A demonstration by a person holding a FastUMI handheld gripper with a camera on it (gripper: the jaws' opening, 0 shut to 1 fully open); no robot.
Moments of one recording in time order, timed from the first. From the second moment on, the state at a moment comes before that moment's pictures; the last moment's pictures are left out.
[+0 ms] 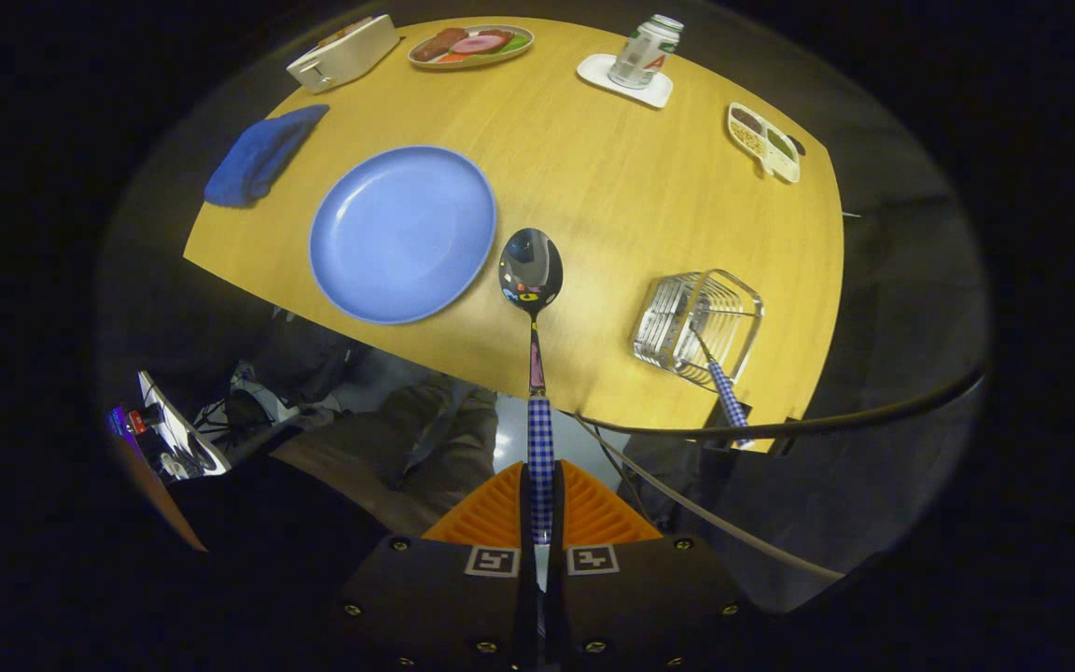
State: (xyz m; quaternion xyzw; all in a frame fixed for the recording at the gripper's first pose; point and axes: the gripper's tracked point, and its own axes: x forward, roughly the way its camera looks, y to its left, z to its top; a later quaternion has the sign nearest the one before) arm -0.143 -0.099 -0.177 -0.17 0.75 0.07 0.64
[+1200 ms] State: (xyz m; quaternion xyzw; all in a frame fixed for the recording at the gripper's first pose) arm -0.091 -0.240 -0.142 -0.29 0.86 0.06 0.43
